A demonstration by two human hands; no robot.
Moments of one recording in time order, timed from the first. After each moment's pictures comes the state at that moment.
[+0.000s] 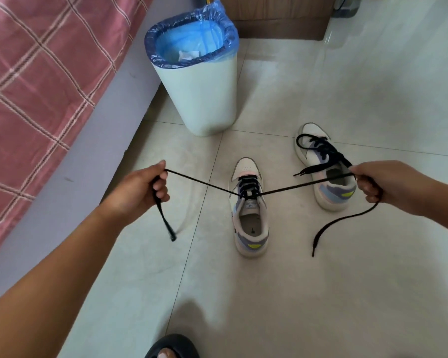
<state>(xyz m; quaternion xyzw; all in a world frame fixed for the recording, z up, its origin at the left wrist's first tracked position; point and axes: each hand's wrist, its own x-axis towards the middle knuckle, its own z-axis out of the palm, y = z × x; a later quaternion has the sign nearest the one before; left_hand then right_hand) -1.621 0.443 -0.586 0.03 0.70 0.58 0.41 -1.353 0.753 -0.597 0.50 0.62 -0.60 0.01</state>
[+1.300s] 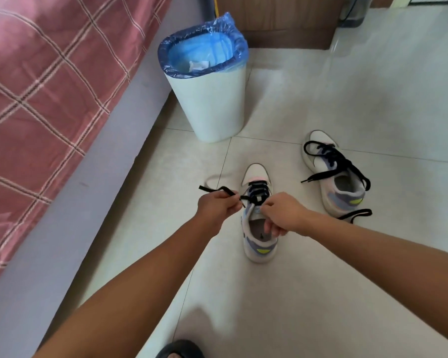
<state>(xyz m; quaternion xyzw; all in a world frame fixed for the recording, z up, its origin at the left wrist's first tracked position) -1.553 0.514 -0.657 -0.08 0.65 0.62 0.42 -1.446 0.633 -0.642 0.35 0.75 -0.52 0.20</state>
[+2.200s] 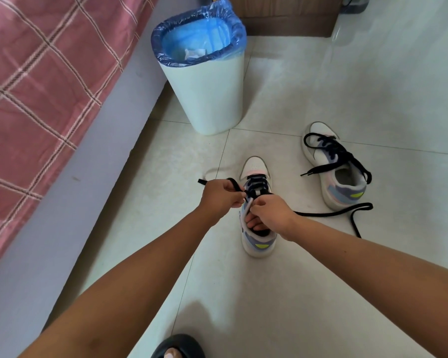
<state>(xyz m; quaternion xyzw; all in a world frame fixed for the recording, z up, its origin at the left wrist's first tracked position) -1.559 0.523 -0.660 0.12 0.78 0.47 0.39 -1.454 0.609 -0.661 0.41 0.65 -0.63 0.13</state>
